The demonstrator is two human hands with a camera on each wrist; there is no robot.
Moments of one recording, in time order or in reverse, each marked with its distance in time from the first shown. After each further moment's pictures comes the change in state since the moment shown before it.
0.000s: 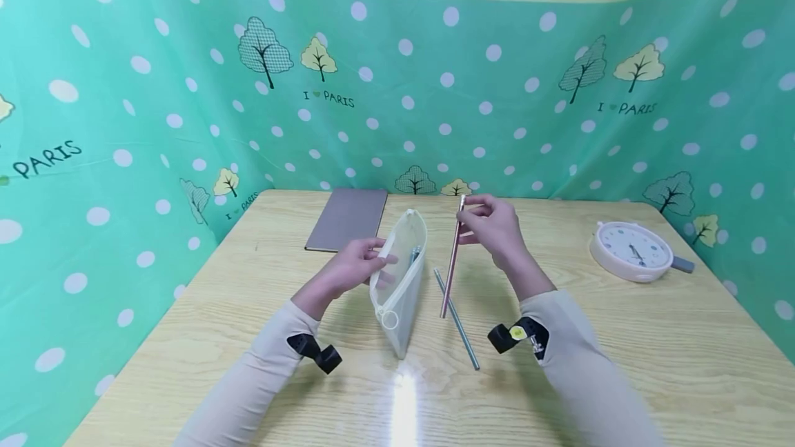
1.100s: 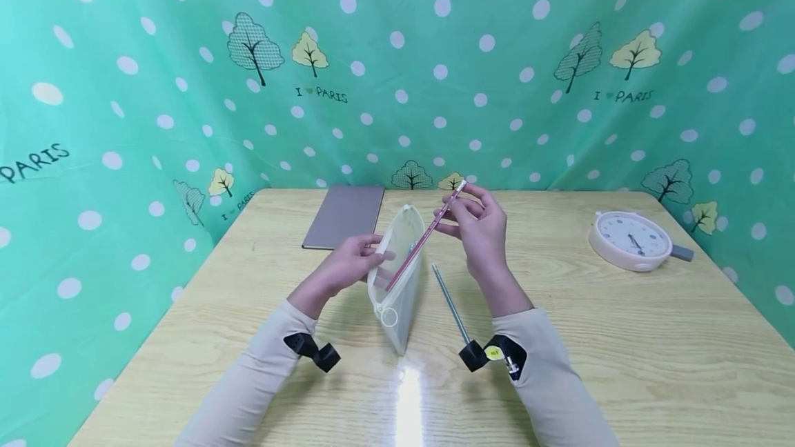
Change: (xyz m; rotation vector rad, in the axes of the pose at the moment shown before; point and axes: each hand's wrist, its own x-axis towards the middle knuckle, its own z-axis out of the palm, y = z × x) left_hand 0.001 0.001 0.000 0.033 0.002 0.000; right_hand -0.022 -0.006 0.035 0.490 0.188 -0.112
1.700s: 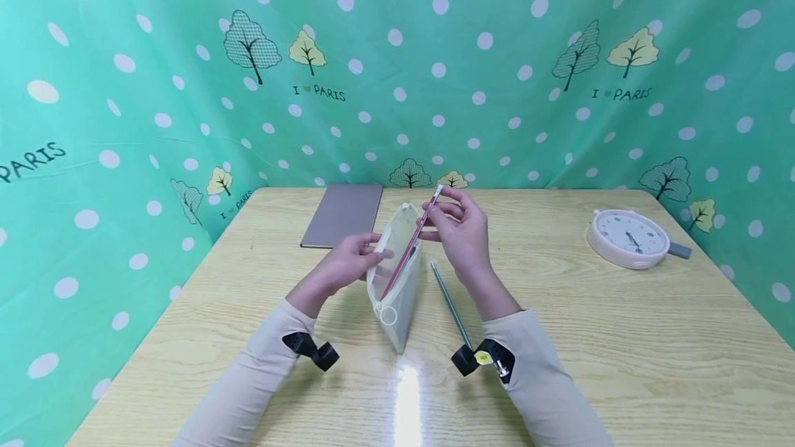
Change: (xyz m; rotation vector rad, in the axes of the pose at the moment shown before) left_hand 0.001 0.001 0.002 -0.015 -0.002 -0.011; right_hand -0.008 0.009 0.011 -0.118 -0.096 -0.052
